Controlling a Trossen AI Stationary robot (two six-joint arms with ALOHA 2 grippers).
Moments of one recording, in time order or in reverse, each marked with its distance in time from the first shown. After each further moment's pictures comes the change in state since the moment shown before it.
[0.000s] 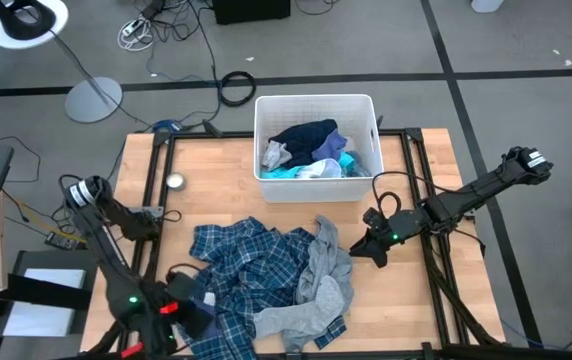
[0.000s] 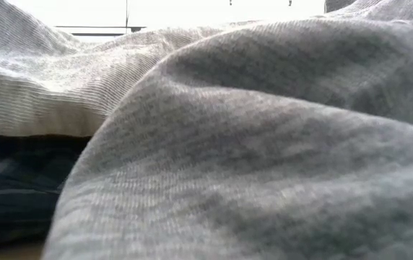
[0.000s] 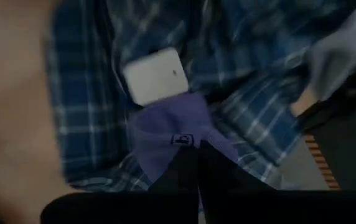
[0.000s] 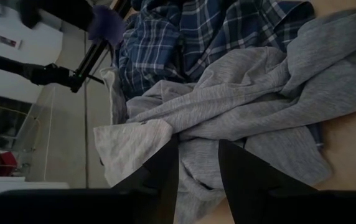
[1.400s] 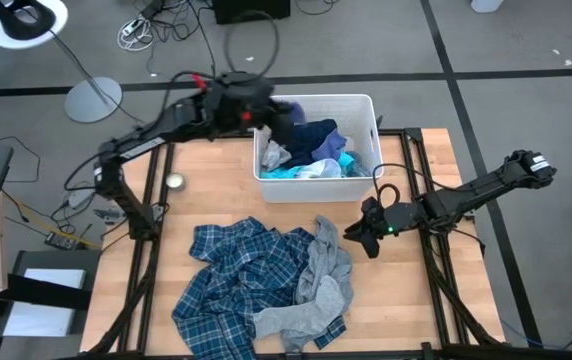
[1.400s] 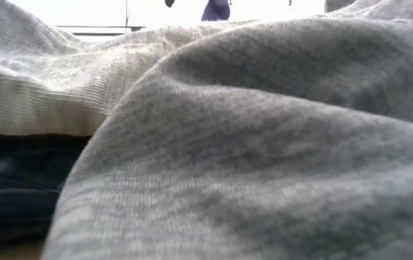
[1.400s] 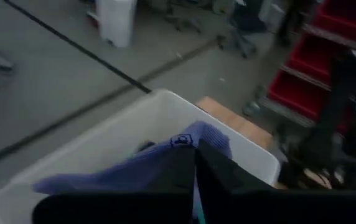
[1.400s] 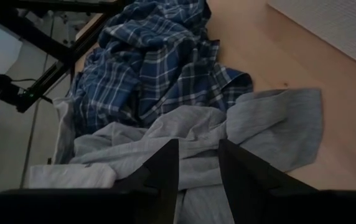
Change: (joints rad) left arm 1.326 0.084 0.778 0.296 0.064 1.778; right arm -0.094 0.000 0.000 -0.018 0.132 -0.217
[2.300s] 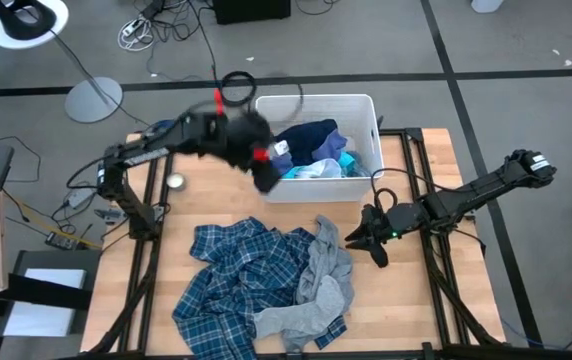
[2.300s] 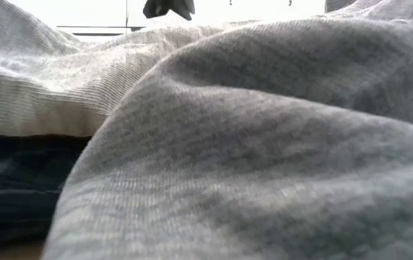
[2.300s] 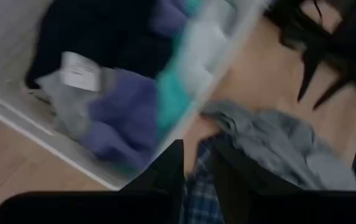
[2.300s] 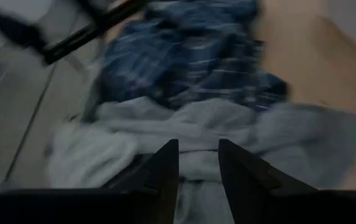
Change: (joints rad) left arm -0.095 0.033 0.000 -0.529 0.238 -0.132; right arm 0.013 0.000 -0.001 0.049 -0.111 -0.232
